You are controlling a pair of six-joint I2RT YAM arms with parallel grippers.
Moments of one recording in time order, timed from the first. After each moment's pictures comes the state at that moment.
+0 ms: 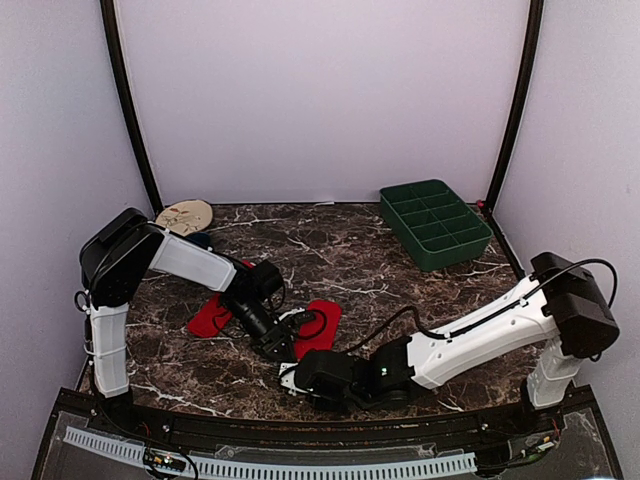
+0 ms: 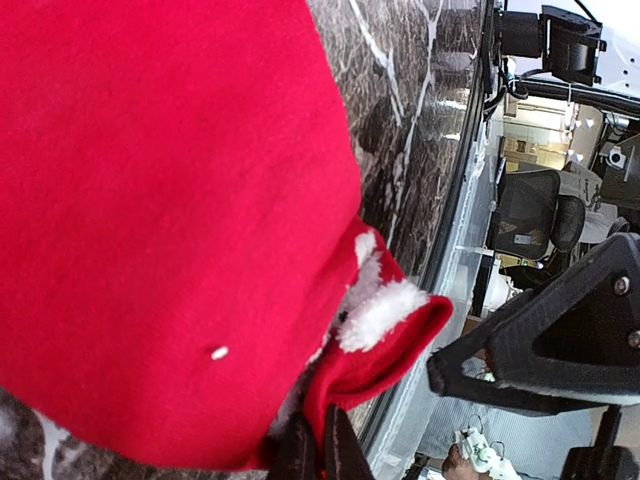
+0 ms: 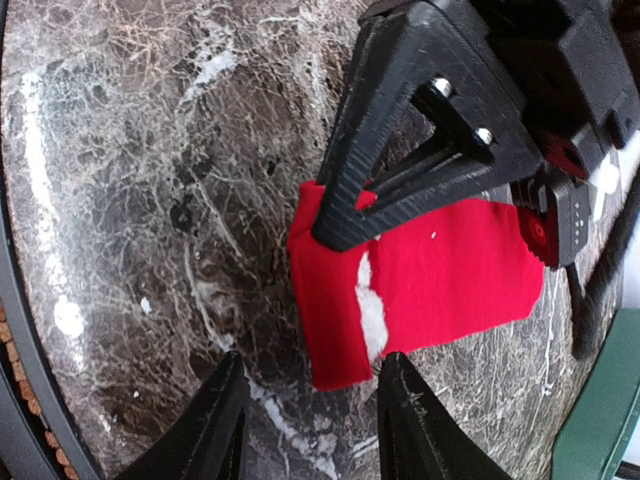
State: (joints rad) left arm -0.72 2.04 1.14 -0.64 0.99 -0.01; right arm 1.49 1.82 1.06 -0.20 0.48 -0.18
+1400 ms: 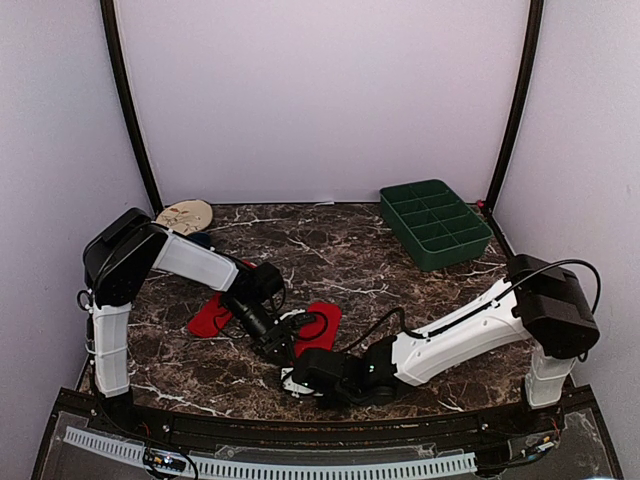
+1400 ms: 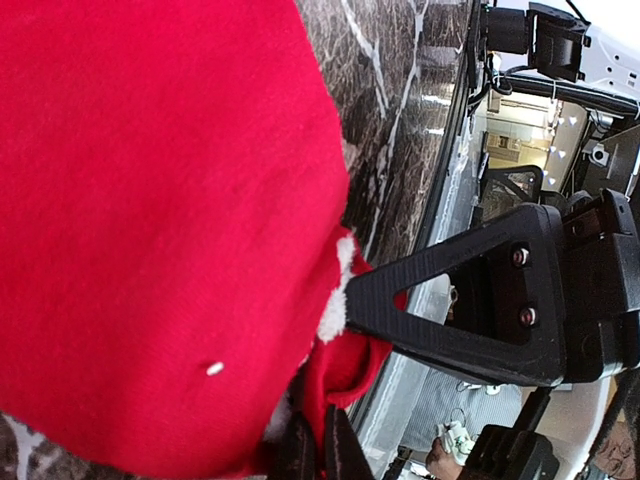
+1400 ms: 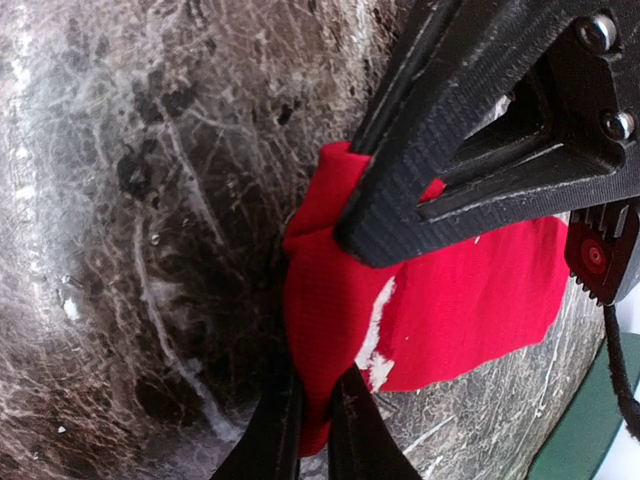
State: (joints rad) left arm -0.72 2.07 1.16 -0.68 1.04 0.01; right arm 1.43 1.92 1.08 -0.19 0.45 -0.32
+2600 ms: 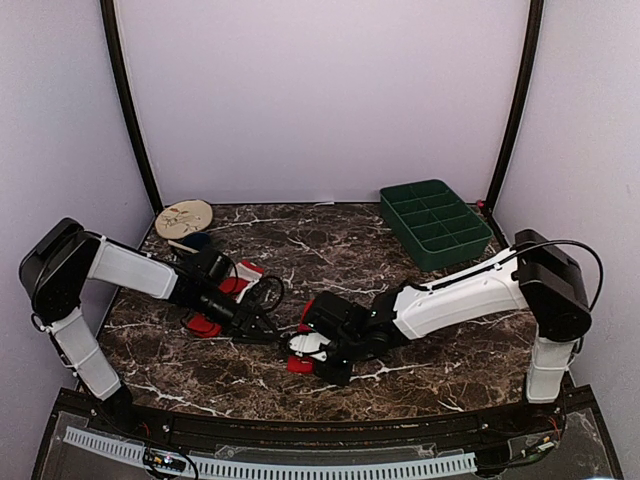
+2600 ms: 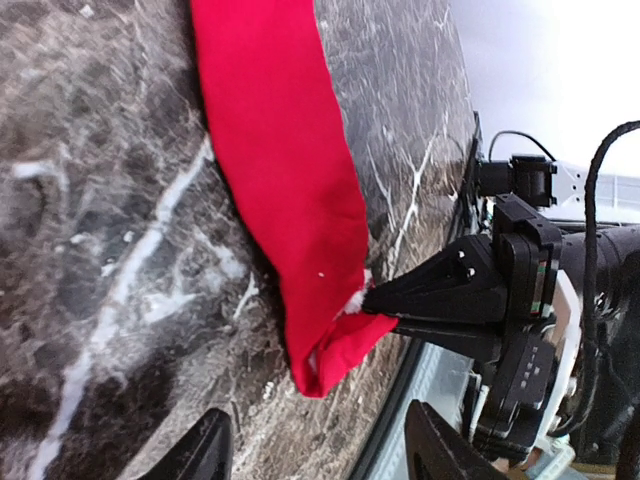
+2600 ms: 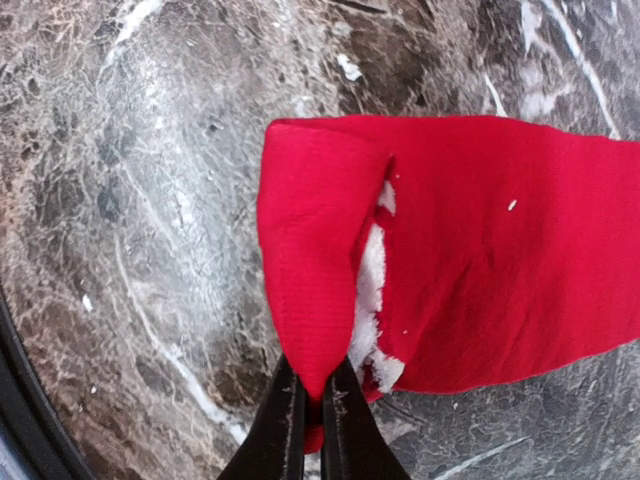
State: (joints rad) left arm -0.53 1.72 0.78 -0.17 0.94 -0.35; right arm 1.23 1.91 1.17 -0.35 -0.01 -0.12
